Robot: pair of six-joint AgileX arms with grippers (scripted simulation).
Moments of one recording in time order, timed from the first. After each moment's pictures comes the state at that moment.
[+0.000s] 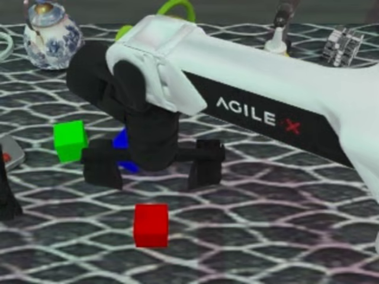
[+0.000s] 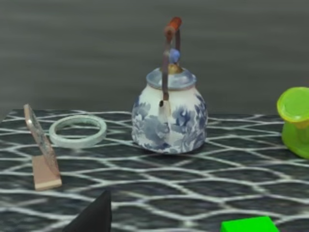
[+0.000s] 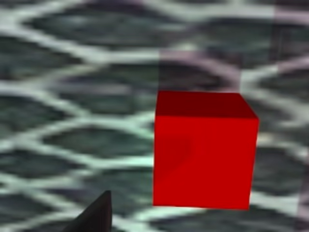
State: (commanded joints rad) left arm -0.01 0.08 0.08 -0.05 0.00 -0.02; right arm 0.95 2.27 2.10 -1.31 0.05 0.95
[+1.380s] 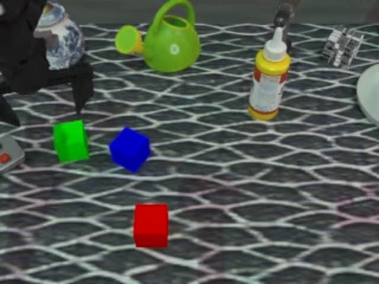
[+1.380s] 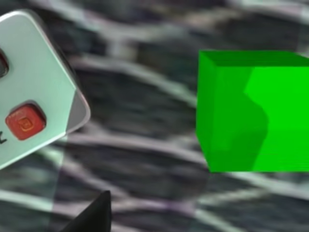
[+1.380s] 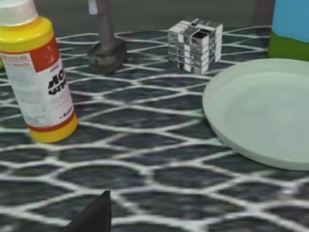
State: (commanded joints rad) left arm -0.14 1.97 1.59 -1.10 0.00 -0.33; right arm 0.10 0.22 0.15 -0.20 0.04 0.08
